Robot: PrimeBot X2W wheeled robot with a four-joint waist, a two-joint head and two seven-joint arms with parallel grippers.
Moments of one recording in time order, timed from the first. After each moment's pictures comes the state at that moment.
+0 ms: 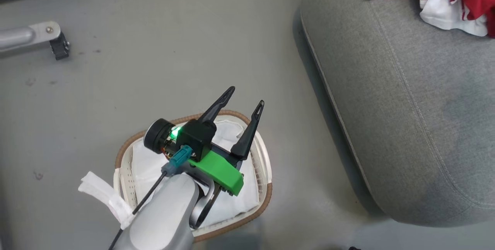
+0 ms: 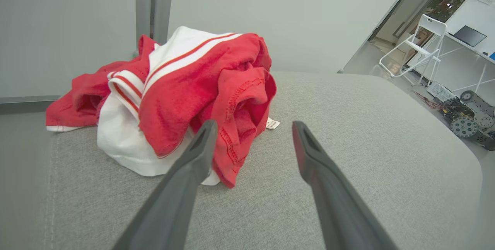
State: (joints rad) left arm -0.48 0.10 -0.63 0.37 -0.34 -0.13 -0.26; right arm -0.77 -0.37 -0.37 0.78 -0.08 0.13 -0.26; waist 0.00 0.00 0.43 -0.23
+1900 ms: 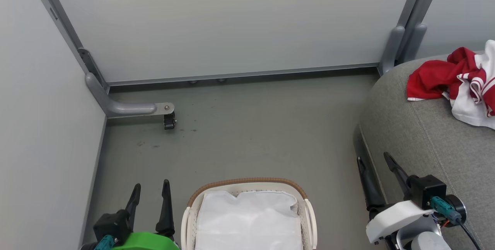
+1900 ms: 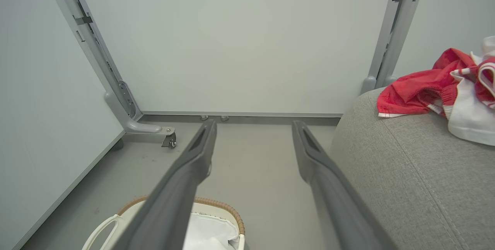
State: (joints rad) left arm 0.01 0.05 -0.16 0.32 -0.34 -0.05 -0.26; right arm -0.08 -0.05 0.05 0.30 0.16 0.13 -0.26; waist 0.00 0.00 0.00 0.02
